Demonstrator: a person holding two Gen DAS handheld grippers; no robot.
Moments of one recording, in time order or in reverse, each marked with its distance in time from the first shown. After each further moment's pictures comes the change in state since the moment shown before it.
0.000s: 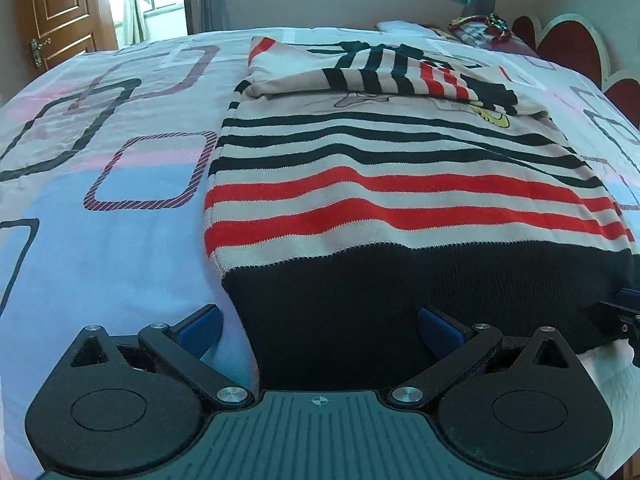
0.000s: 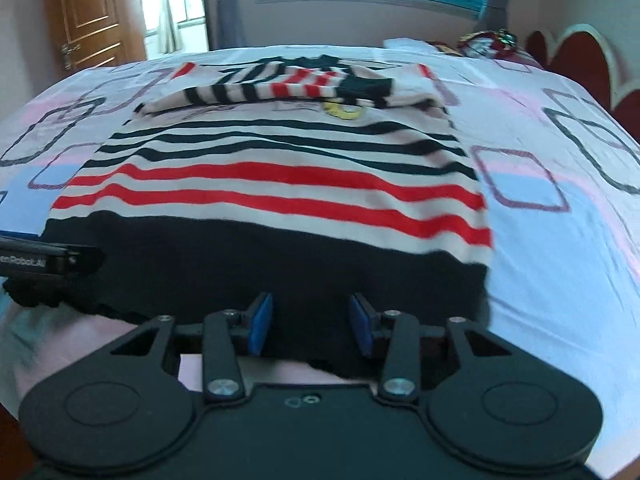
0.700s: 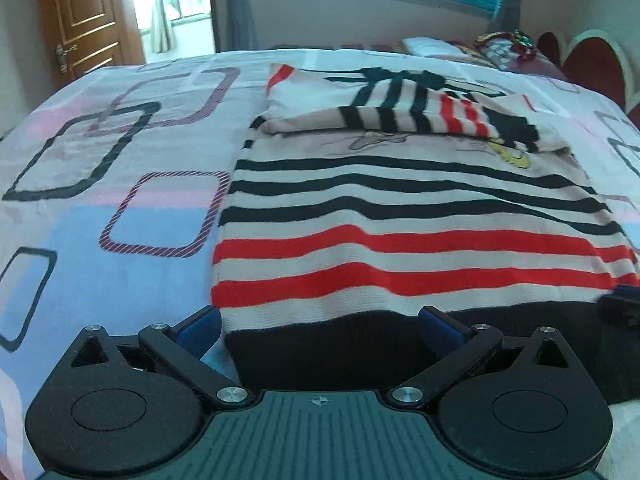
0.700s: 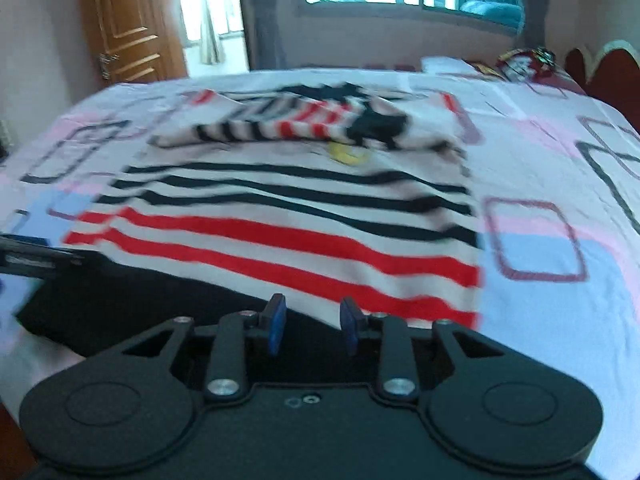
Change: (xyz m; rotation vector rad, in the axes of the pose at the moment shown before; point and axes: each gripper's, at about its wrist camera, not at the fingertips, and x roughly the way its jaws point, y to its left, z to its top) left arm -0.002 -0.013 0.035 -0.034 -0.037 0.075; right arm 0.008 -0.029 0.043 -0.065 -0.045 0.163
